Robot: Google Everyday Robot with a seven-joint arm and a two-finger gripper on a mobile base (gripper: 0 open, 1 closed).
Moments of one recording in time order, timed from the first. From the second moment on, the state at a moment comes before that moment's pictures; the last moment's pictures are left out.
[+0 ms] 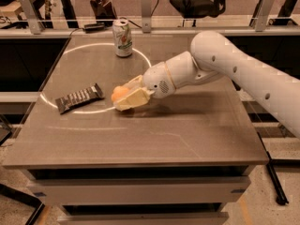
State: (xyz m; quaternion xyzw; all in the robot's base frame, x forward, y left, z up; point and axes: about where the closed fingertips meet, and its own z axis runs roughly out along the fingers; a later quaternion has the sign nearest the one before) arm 0.552 0.071 0.834 -0.56 0.63 0.43 0.31
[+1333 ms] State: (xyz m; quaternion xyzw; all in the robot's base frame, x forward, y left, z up) arm 0.548 0.114 0.823 -0.60 0.61 0.44 0.29
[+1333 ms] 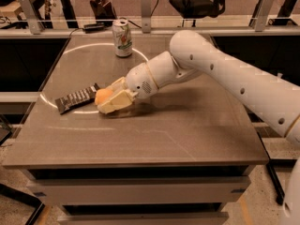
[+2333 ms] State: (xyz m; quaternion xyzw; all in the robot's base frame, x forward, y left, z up) arm 0.549 0.113 0.831 -0.61 0.60 0.43 0.29
